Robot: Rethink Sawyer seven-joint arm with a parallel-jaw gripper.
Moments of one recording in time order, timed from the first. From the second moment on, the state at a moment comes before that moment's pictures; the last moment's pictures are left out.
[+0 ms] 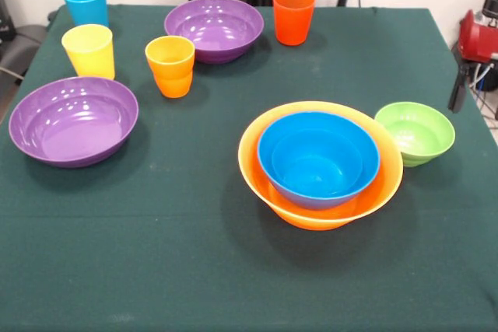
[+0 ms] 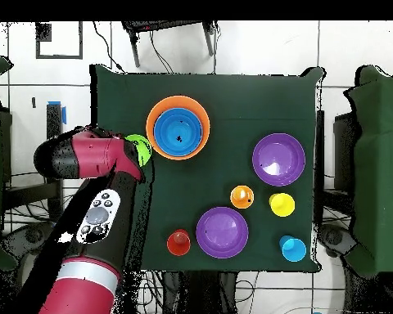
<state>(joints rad) 0.37 -0.37 -0.32 1.33 0.31 0.39 2.03</state>
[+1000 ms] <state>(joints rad) 0.28 -0.38 -0.25 1.39 0.32 0.32 2.03</state>
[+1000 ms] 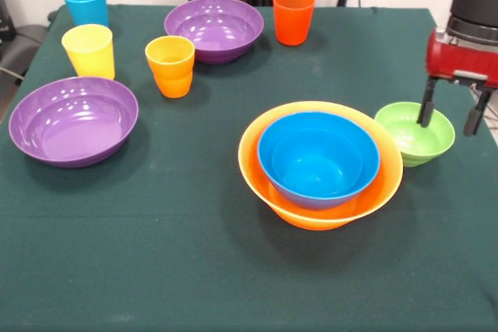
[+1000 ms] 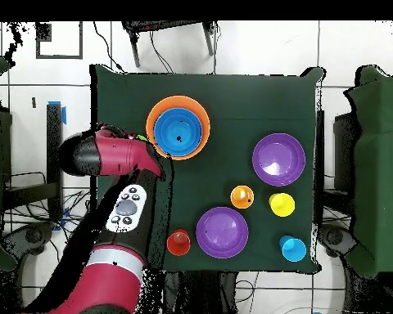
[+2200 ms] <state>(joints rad) 0.23 -0.37 -0.21 1.43 0.32 0.26 2.03</state>
